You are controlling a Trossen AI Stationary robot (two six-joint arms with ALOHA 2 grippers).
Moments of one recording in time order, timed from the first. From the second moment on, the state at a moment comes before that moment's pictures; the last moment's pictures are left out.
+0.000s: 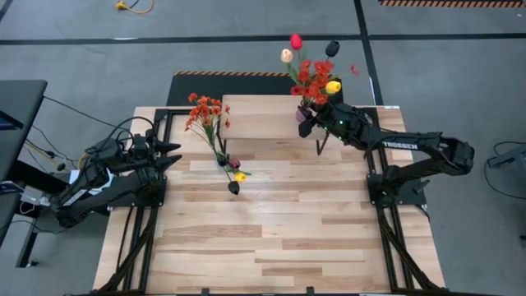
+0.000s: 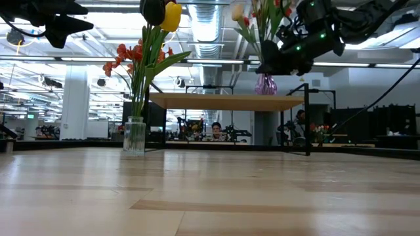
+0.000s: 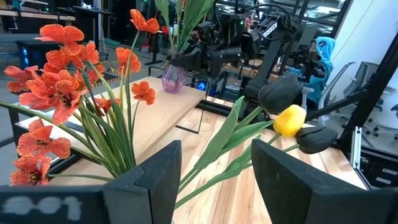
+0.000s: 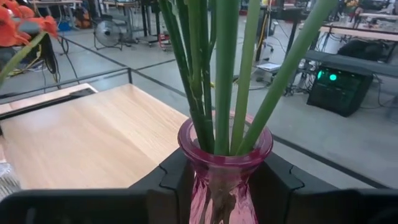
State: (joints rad) left arm 0.49 0.00 0.49 -0.51 0.23 -0.19; right arm -0.49 1.26 0.66 0.42 0.28 -0.01
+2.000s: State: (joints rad) left arm 0.49 0.00 0.49 -0.51 0.23 -0.19; right arm -0.43 1.26 0.66 0.39 0.39 -0.13
